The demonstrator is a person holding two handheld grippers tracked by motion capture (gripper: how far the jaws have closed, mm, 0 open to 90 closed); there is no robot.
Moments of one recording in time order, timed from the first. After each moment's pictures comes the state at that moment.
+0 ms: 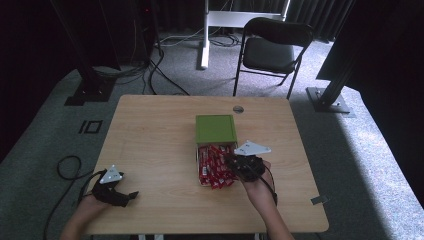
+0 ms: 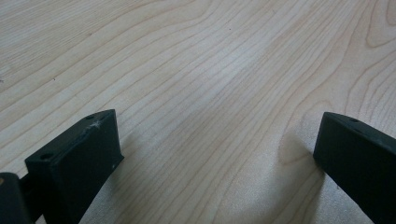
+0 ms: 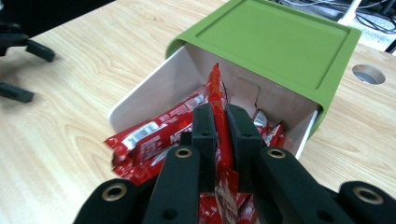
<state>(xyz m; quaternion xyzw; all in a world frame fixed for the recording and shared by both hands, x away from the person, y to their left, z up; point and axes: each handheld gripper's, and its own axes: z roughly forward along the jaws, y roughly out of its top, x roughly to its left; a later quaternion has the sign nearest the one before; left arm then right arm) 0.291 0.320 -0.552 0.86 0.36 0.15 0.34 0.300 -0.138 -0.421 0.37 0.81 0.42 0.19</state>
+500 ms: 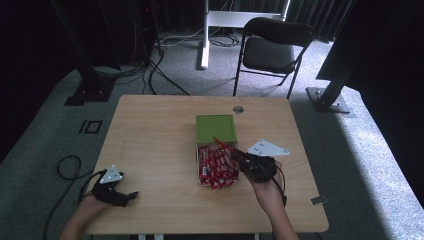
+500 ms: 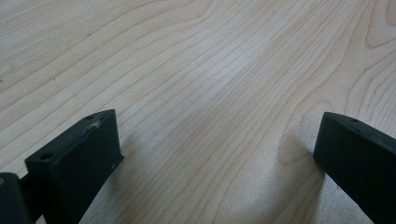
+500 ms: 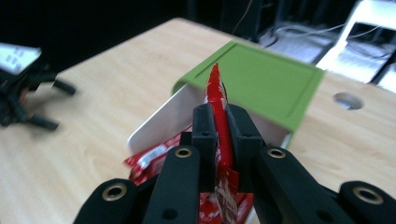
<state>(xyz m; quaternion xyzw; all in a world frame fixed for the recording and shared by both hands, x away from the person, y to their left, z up) 0.291 0.320 -0.552 0.86 0.36 0.15 0.34 0.284 -0.160 -0.391 0.37 0.77 0.48 0.21</state>
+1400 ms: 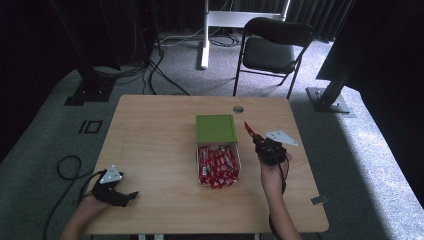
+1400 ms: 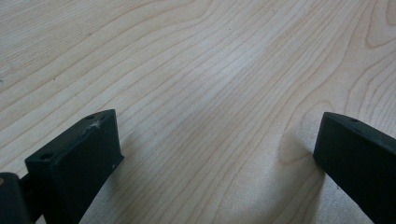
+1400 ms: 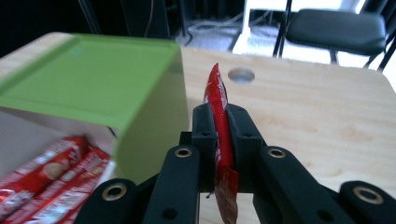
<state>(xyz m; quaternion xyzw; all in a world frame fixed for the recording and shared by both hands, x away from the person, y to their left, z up) 0.291 0.320 -0.552 0.86 0.36 0.15 0.34 0.353 -0.205 -0.450 0.51 0.68 0.44 0.29</state>
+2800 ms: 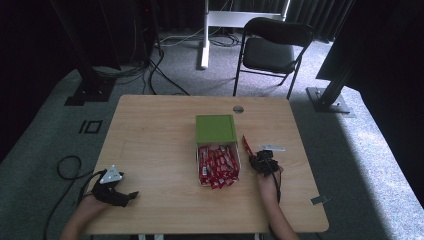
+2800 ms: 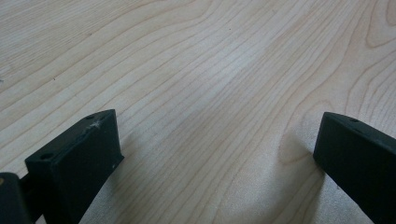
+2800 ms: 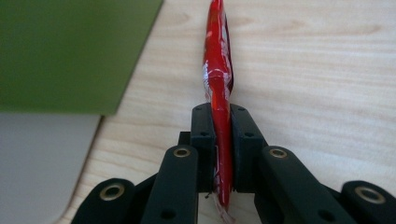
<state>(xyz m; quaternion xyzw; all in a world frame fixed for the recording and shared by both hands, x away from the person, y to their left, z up) 0.291 0.320 -0.552 0.86 0.36 0.15 0.34 0.376 -0.212 -0.545 0.58 0.72 0.35 0.17</state>
